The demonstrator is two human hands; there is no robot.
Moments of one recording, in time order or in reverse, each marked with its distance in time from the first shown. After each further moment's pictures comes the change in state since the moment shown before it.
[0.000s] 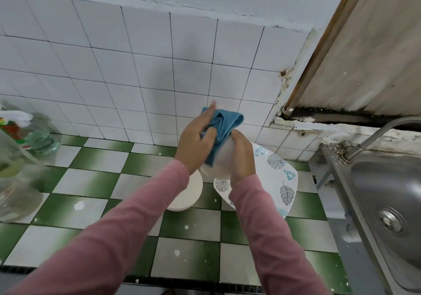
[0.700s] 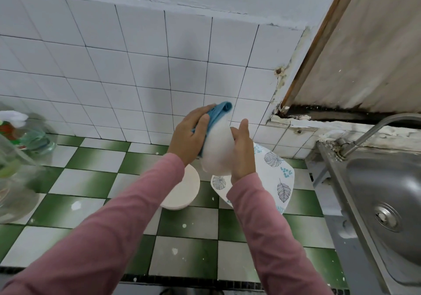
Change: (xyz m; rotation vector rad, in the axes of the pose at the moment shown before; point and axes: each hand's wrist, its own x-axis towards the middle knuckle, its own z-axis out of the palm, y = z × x) left_hand 0.012 -0.013 -0.002 0.061 0.068 0.103; right_hand 0.003 -0.004 -0.001 -0.062 0.078 0.084
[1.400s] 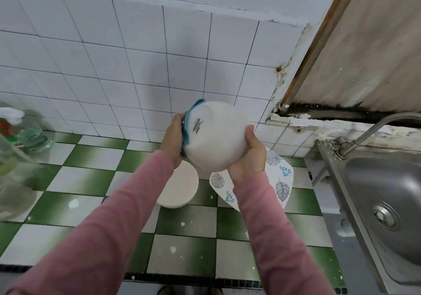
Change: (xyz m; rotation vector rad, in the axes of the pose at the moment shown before) left_hand 0.002 0.010 -0.012 -0.567 0.045 -0.774; right_hand 0.002 0.006 -0.021 0.667 -0.102 0.145
